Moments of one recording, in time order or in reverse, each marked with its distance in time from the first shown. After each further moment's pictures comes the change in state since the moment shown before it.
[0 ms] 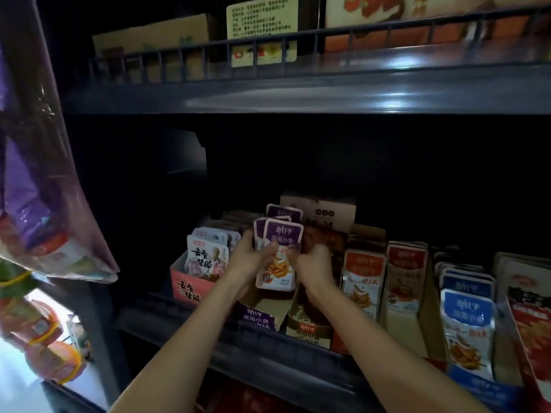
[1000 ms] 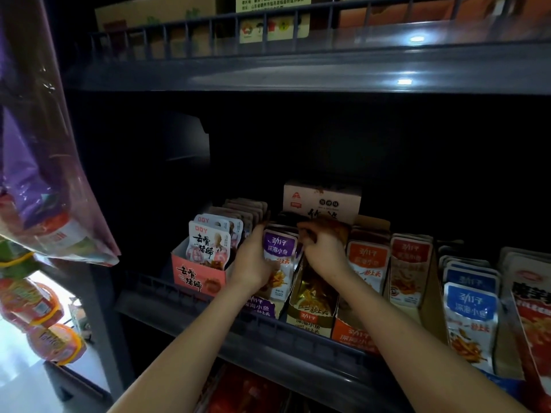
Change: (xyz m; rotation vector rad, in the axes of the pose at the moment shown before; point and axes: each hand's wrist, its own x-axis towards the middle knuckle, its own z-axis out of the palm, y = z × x) left_hand -0.014 -0.011 0.004 0.555 0.013 0.155; right_hand 0.005 -0.012 -0.029 -0.540 -0.131 -0.235
